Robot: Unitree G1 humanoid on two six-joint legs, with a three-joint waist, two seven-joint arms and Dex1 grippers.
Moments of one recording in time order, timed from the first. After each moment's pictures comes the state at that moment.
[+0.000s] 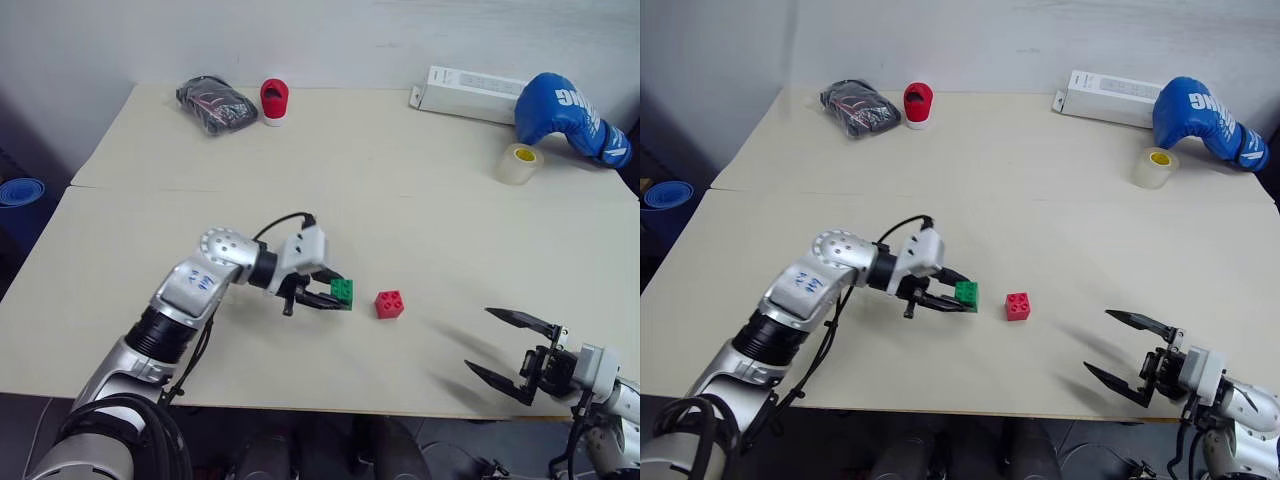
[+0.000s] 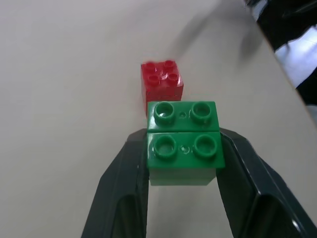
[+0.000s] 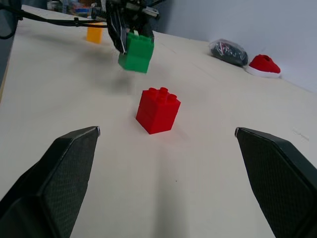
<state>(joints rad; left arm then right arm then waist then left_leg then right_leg) -0.71 0.52 -0.41 0.01 -0.19 0.45 -1.11 0.13 -0.63 -0.26 0.27 0.71 -0.64 1.45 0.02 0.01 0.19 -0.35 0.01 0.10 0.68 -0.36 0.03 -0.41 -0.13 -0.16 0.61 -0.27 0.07</state>
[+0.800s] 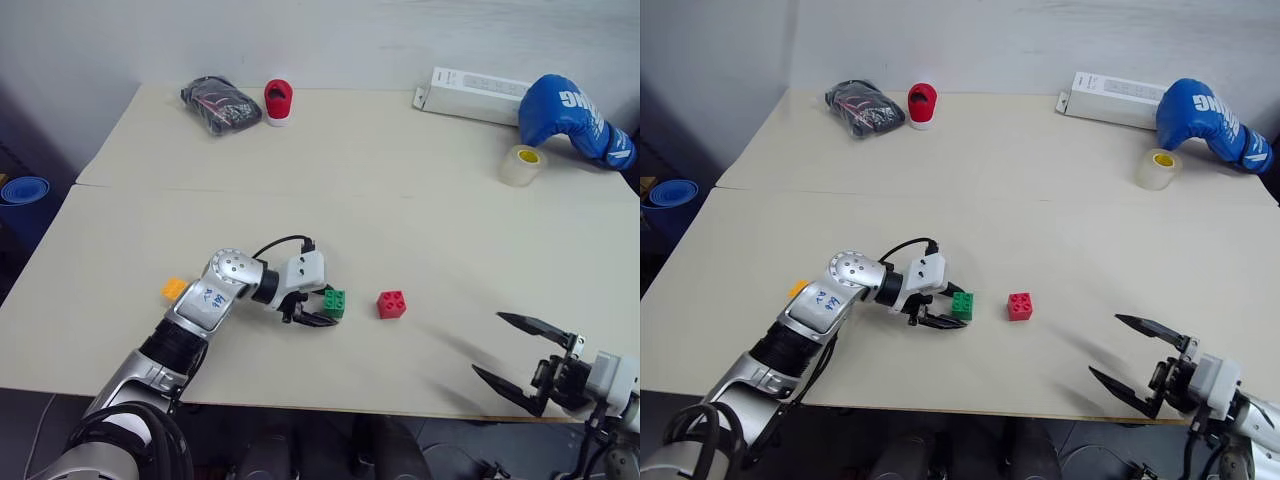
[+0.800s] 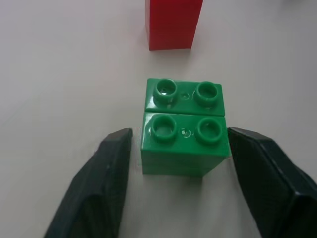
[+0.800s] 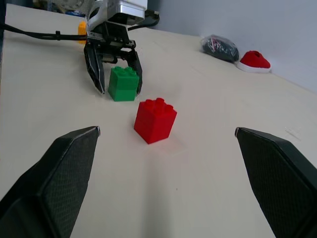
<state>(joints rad) -0.66 0.50 -0.39 0.08 -0.12 0.36 -1.13 0.23 -0.61 -0.33 0.00 0.64 -0.48 1.31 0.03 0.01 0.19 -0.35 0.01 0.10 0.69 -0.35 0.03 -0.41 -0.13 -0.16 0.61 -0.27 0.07</state>
